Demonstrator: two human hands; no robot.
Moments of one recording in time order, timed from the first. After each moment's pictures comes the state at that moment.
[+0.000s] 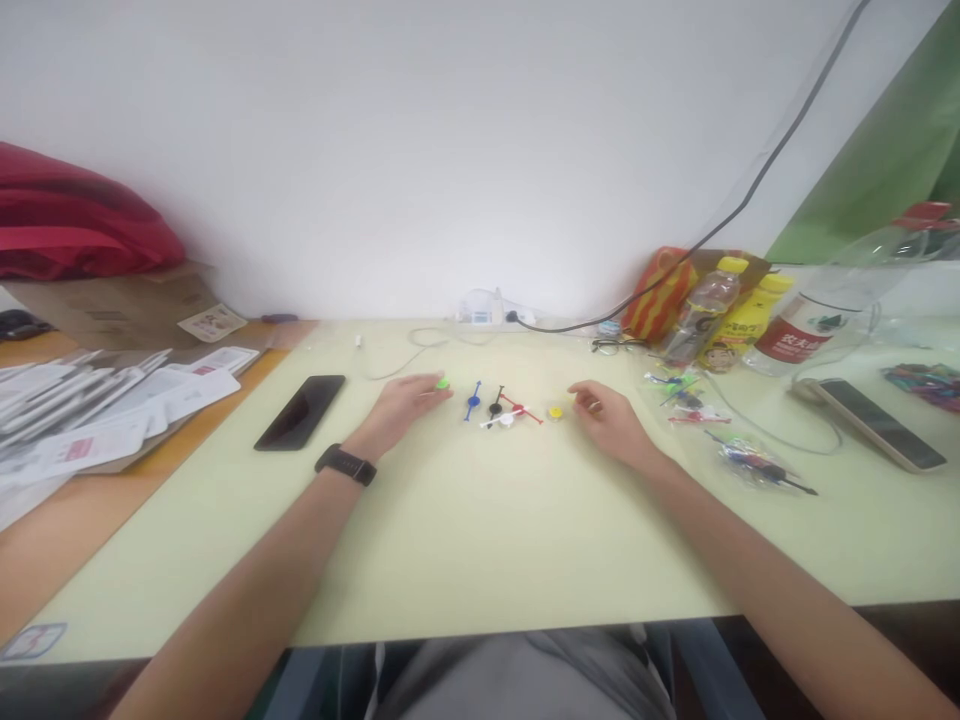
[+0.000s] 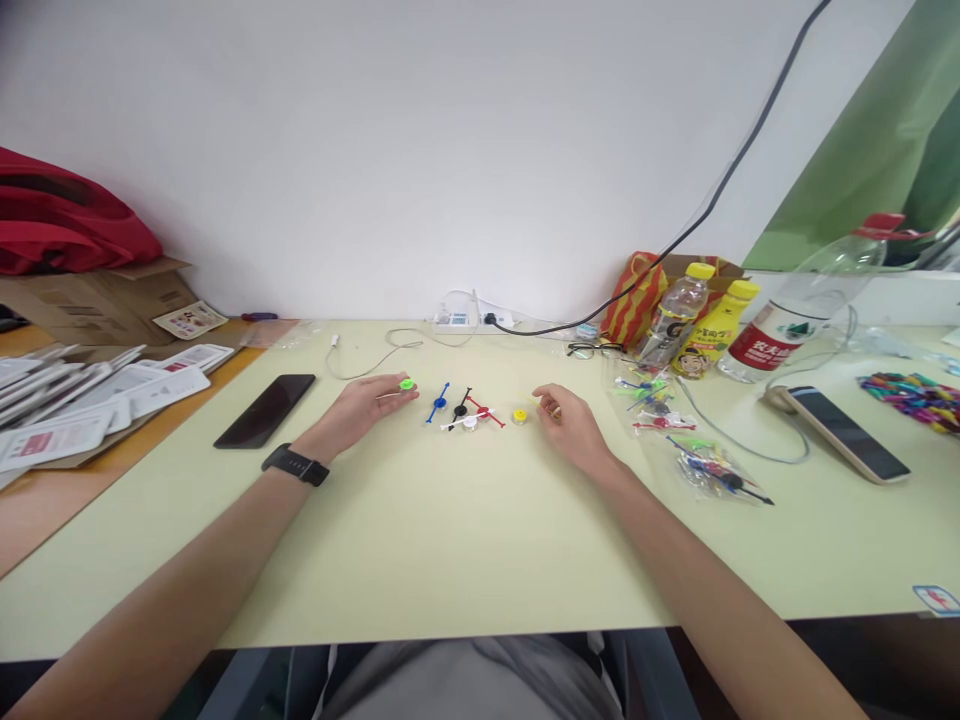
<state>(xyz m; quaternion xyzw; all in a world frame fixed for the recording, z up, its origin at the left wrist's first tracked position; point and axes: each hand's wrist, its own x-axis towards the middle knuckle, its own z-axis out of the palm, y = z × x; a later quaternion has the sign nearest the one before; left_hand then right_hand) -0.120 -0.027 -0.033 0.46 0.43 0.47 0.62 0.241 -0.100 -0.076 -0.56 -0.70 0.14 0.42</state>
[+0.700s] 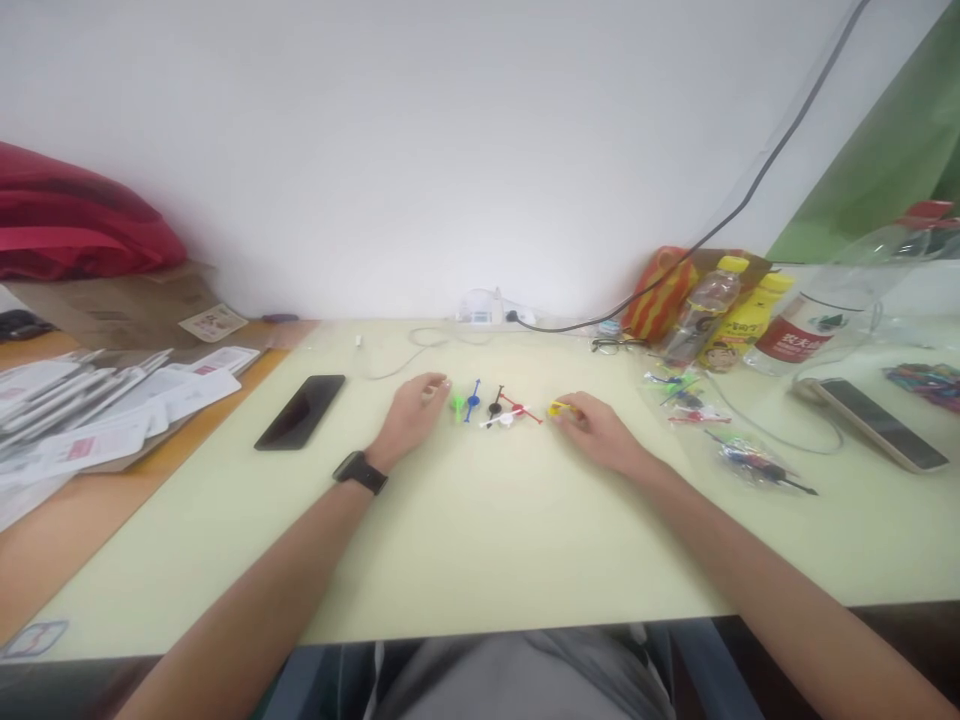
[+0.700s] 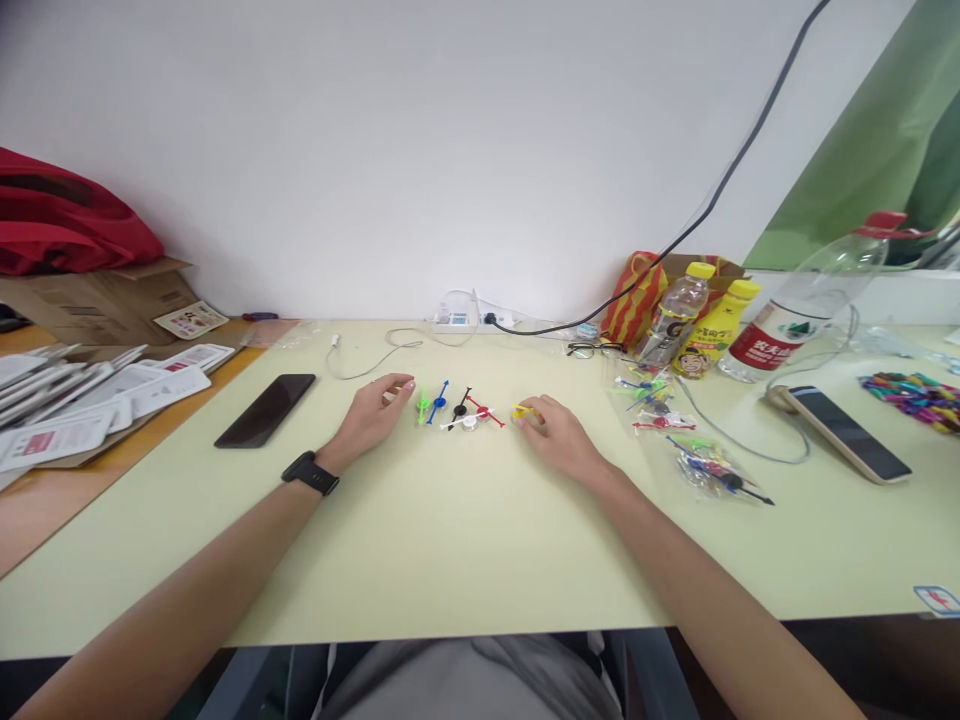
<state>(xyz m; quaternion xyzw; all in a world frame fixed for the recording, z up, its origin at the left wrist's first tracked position) -0.112 -0.034 -0.049 0.75 0.52 0.37 0.19 0.225 -0.110 -0.070 -0.55 -0.75 0.16 0.34</state>
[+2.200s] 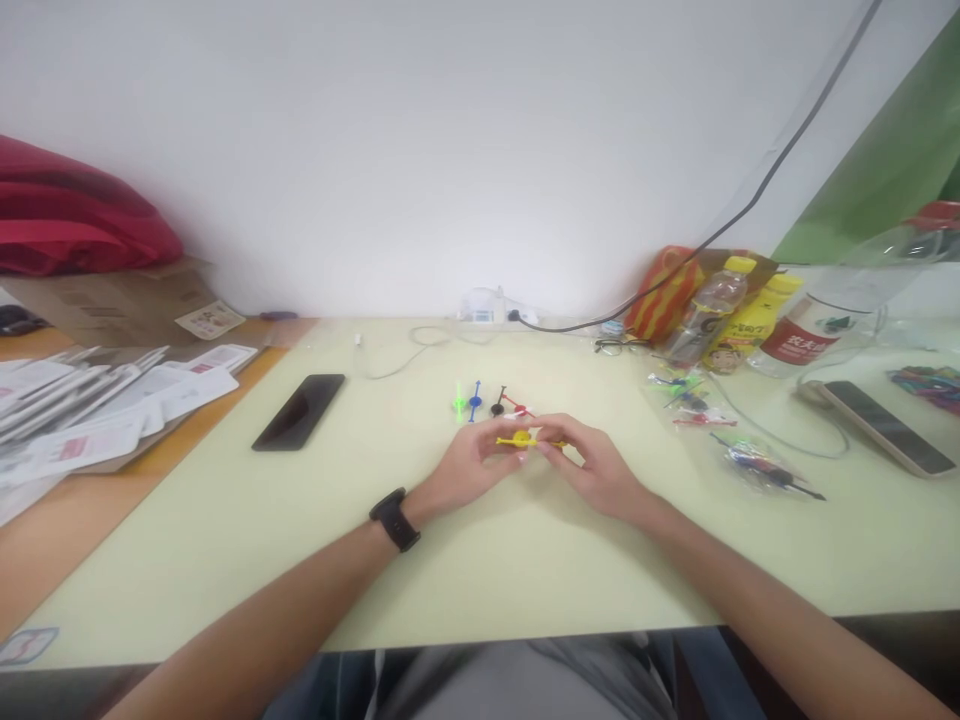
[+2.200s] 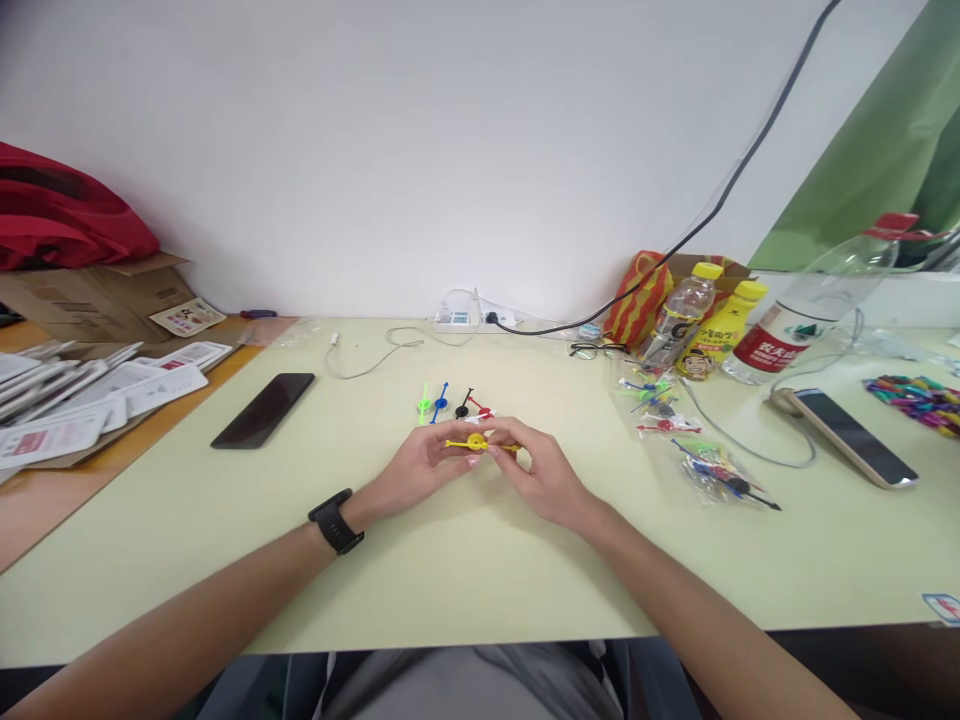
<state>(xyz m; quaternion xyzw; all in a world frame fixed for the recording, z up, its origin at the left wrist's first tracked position) -0.043 -0.120 -0.037 0.69 0.25 0.37 0.57 0.172 -0.165 -0.035 -0.39 -0.75 0.30 0.44</state>
